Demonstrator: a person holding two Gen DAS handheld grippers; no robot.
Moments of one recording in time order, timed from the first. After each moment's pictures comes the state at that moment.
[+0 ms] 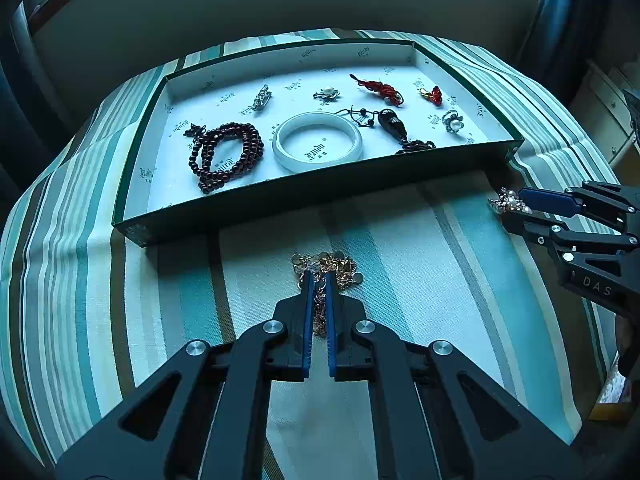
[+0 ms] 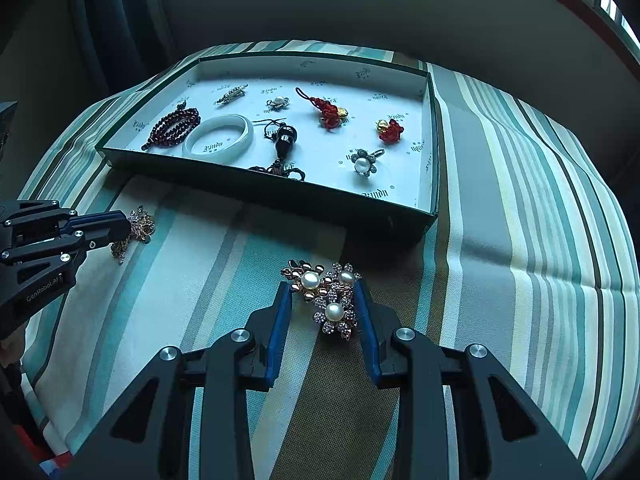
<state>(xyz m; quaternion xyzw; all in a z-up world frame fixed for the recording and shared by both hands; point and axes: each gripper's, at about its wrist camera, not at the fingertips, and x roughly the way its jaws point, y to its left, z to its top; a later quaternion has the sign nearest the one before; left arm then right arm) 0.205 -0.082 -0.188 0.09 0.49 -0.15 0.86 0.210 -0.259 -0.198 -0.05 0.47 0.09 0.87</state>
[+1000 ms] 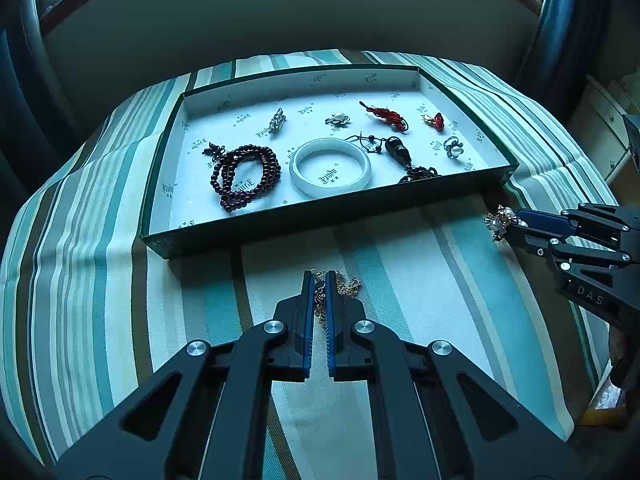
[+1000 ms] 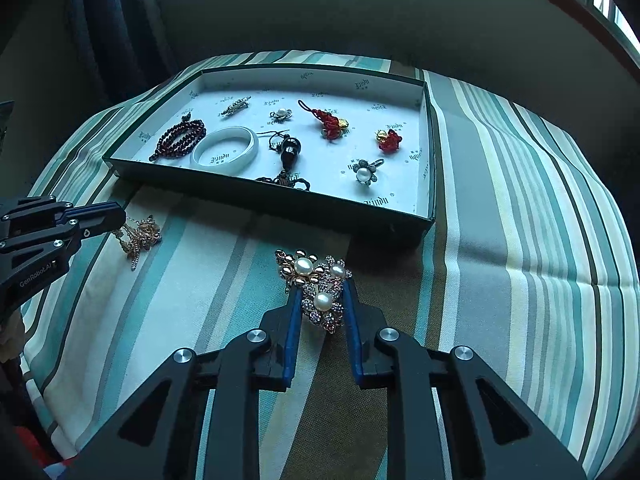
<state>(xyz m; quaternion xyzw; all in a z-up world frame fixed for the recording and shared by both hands) 0.201 -0.071 -0.169 0.07 0.46 -0.14 0.87 0.204 -0.257 -0.187 -0.05 0.46 0.09 0.88</state>
